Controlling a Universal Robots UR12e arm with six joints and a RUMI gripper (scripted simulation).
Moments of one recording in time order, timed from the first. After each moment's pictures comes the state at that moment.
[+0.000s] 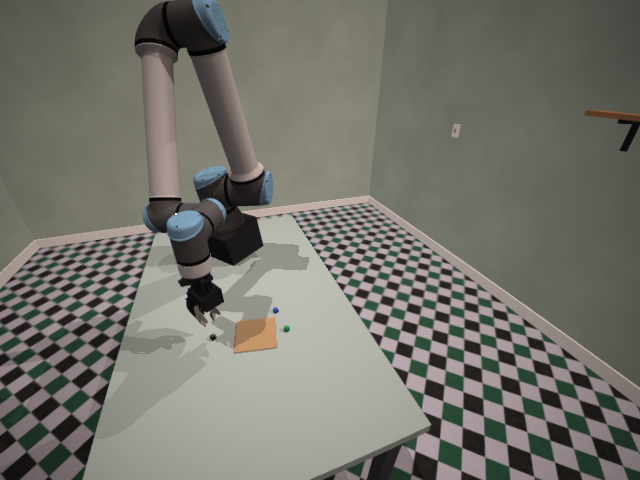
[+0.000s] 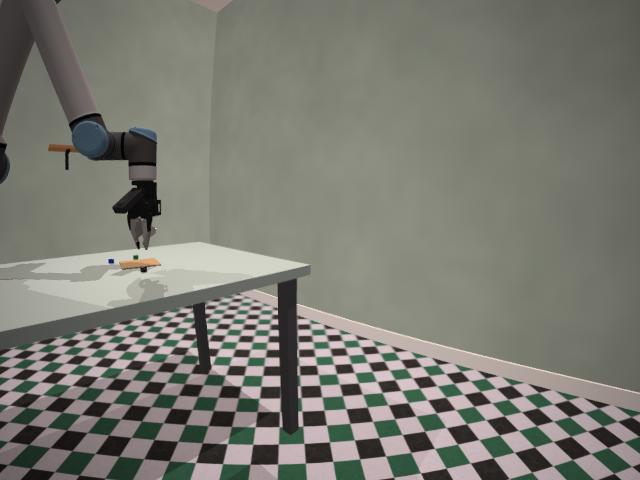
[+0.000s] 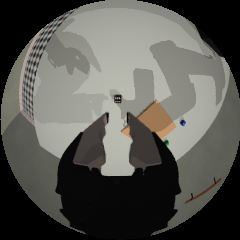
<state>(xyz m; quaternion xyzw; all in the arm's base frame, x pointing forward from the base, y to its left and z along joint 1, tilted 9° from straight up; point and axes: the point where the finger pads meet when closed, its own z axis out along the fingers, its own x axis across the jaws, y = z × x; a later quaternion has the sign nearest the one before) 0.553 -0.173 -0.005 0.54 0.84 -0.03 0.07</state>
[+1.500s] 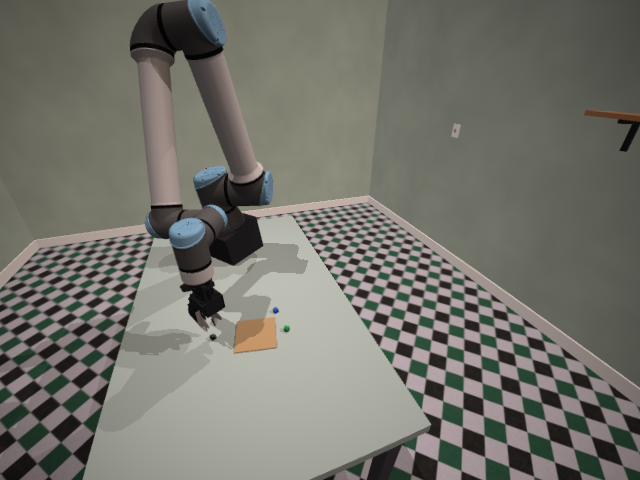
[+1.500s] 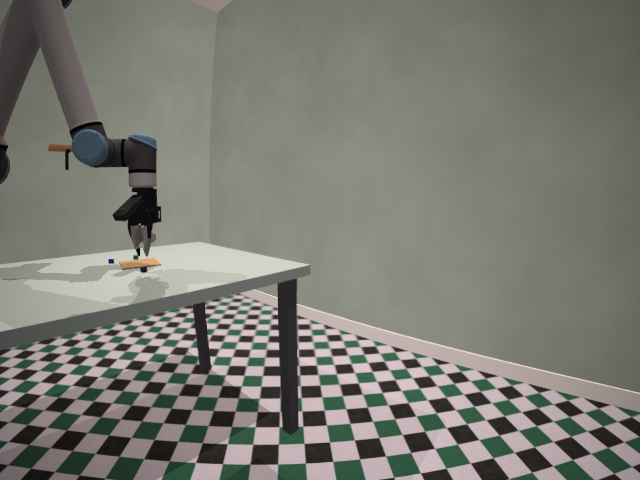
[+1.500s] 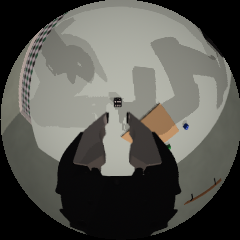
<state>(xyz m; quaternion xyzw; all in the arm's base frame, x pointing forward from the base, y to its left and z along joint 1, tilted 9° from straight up) 0.555 -0.175 -0.026 0.54 0.84 -0.03 0.07</state>
